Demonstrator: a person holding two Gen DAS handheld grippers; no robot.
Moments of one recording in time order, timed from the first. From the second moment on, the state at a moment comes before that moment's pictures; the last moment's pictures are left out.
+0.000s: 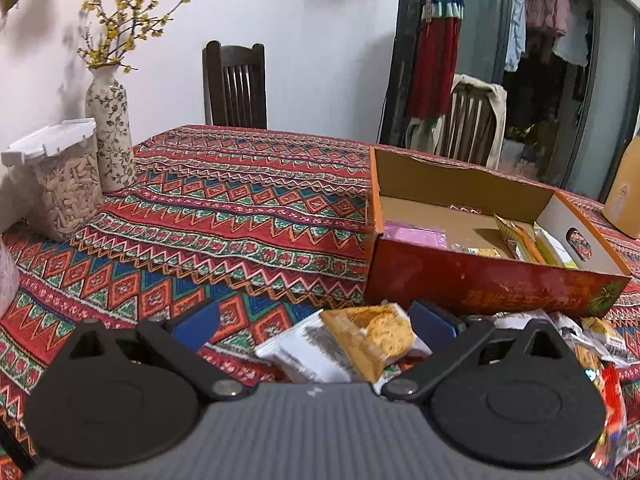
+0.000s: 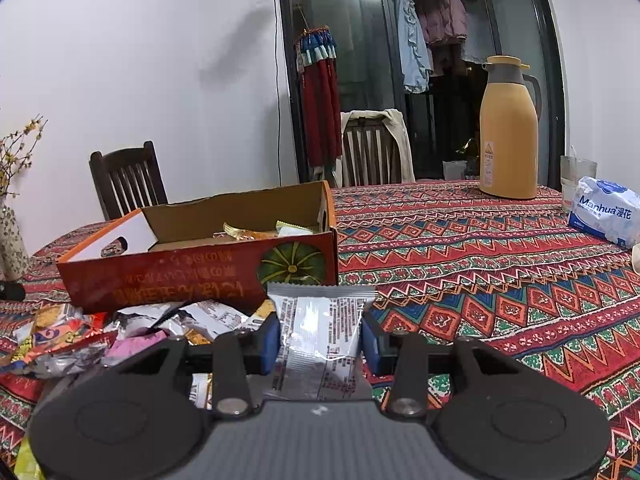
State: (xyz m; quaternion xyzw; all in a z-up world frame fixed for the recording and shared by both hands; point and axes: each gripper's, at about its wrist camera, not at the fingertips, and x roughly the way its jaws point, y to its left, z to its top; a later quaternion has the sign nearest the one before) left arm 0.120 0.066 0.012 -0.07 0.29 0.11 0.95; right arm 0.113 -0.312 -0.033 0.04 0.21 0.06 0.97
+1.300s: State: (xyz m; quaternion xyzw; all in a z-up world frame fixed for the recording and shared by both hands) left arm 0.146 0.024 0.018 -0.03 0.34 0.12 0.93; right arm 0.104 -0.325 -0.030 0.08 0.18 0.10 0.98
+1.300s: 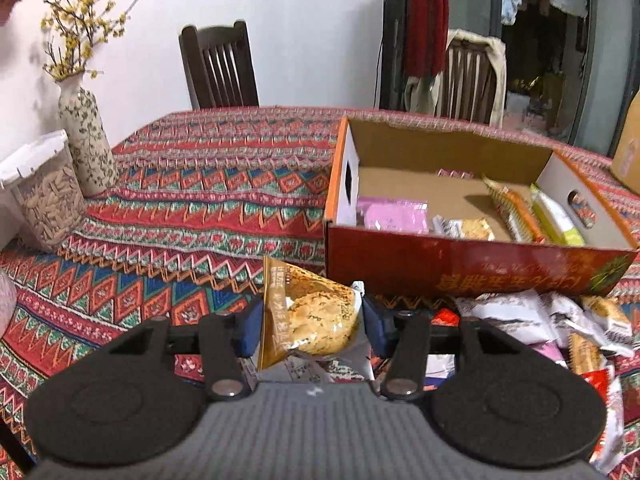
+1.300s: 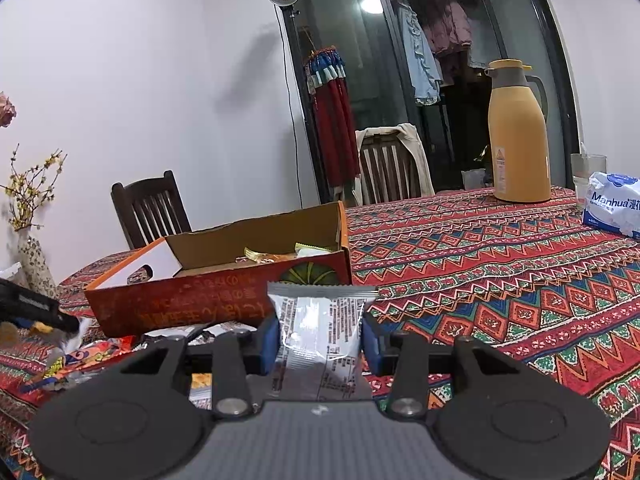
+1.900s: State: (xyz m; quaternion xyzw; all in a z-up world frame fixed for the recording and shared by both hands) left arm 0.151 -0.002 0.065 -0.06 0.26 0.03 0.96; right arm 0.105 -0.297 -0.004 0.02 0.16 0.11 0.98
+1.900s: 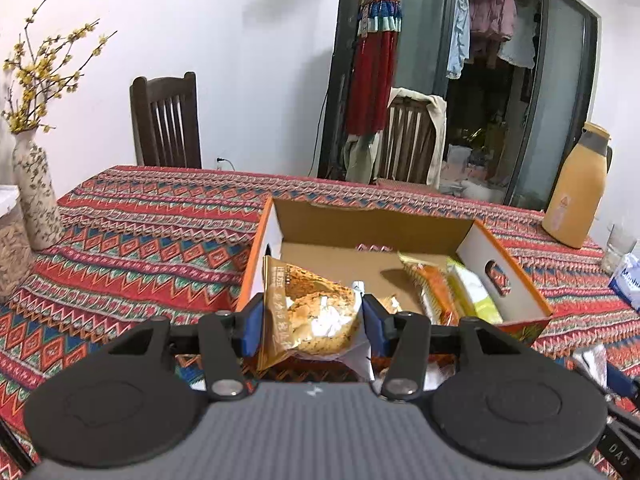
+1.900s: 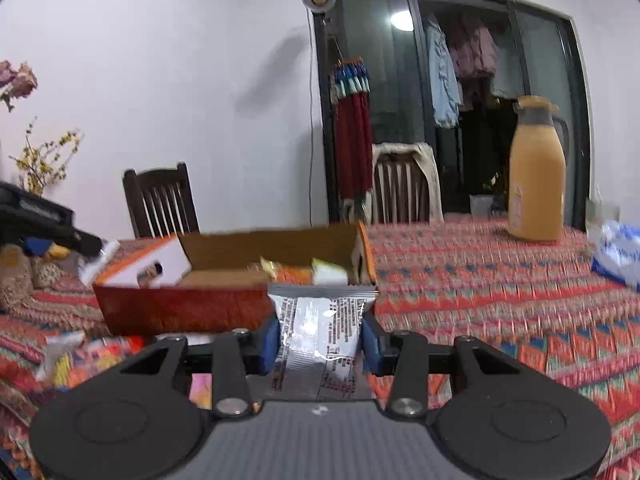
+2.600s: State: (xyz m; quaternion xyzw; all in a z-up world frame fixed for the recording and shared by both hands) left arm 0.231 0.013 0.051 -0.10 0.22 0.04 0.97; right arm 0.227 -0.242 0.030 0.00 0.13 0.13 0.98
